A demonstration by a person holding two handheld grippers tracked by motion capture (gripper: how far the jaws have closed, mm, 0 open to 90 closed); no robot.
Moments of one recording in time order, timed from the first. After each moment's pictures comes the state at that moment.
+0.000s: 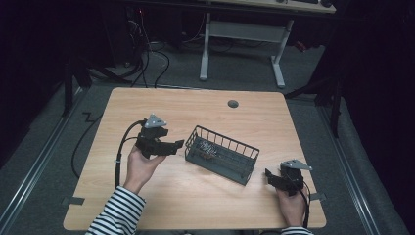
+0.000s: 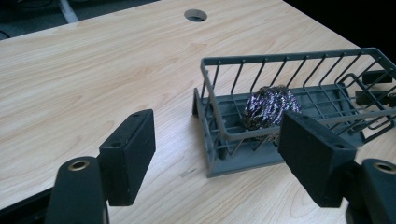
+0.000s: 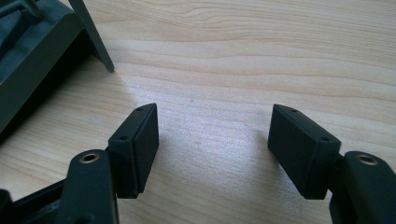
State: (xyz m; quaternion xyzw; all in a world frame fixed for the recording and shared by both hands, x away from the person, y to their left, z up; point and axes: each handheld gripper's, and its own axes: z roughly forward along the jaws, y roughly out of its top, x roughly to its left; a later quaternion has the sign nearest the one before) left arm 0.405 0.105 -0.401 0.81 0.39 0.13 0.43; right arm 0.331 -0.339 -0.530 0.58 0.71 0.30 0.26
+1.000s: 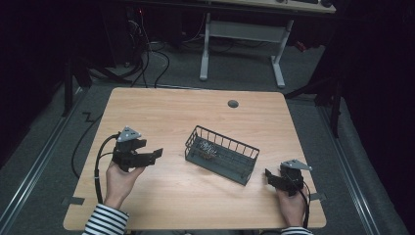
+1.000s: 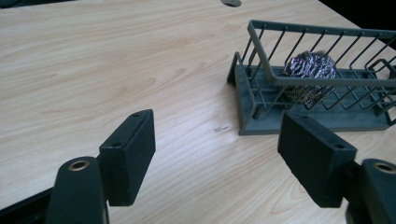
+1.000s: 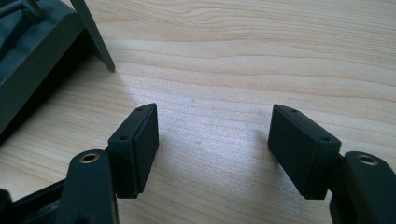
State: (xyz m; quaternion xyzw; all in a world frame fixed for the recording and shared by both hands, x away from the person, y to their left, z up) left arm 0.377 0.161 -0.422 0.78 0.44 0.14 0.43; right arm 0.331 -0.338 -0.530 0.58 0.71 0.30 0.26
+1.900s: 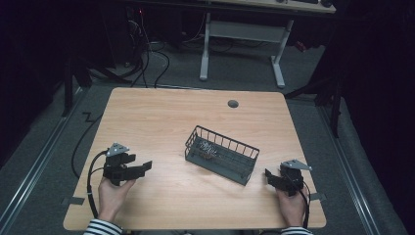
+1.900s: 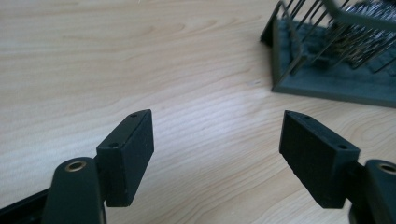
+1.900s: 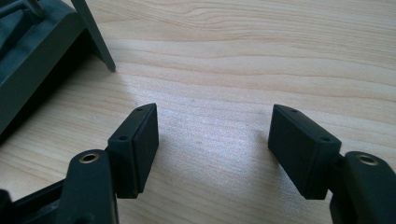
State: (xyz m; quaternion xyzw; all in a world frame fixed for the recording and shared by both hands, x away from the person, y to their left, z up) left arm 0.361 0.194 -0.475 0.76 0.49 0.12 0.41; right arm 0.331 -0.338 -0.530 0.58 0.71 0.30 0.26
